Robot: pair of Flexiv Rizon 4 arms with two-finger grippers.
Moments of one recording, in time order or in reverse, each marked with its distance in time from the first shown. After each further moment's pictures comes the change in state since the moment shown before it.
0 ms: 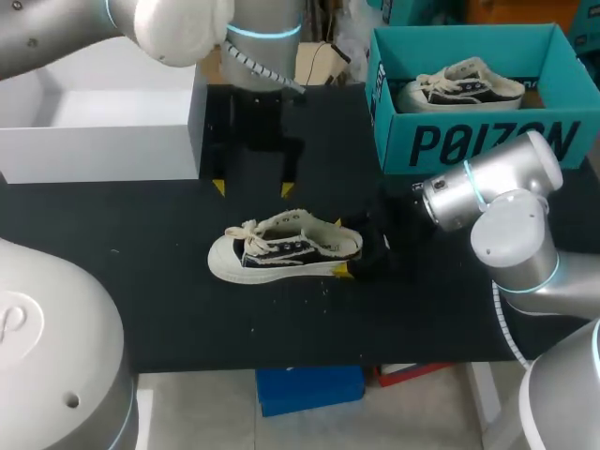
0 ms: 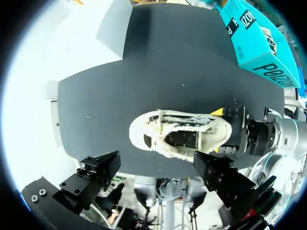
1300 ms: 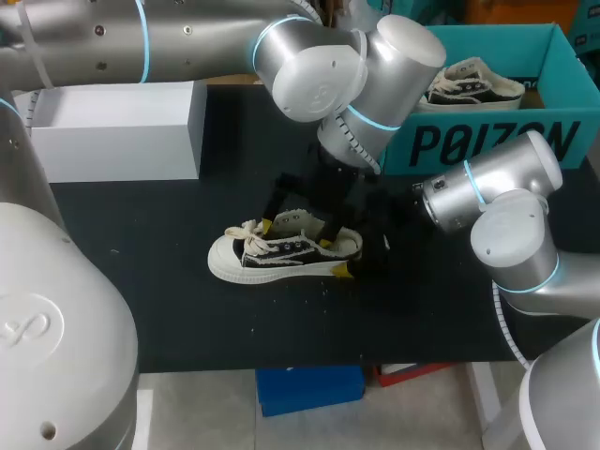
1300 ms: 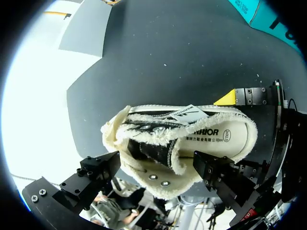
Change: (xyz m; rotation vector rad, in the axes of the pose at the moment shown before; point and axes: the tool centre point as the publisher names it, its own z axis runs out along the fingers) left arm 0.062 0.004 0.084 -0.011 -0.327 0.068; right arm 0.000 0.000 0.000 0.000 0.000 0.000
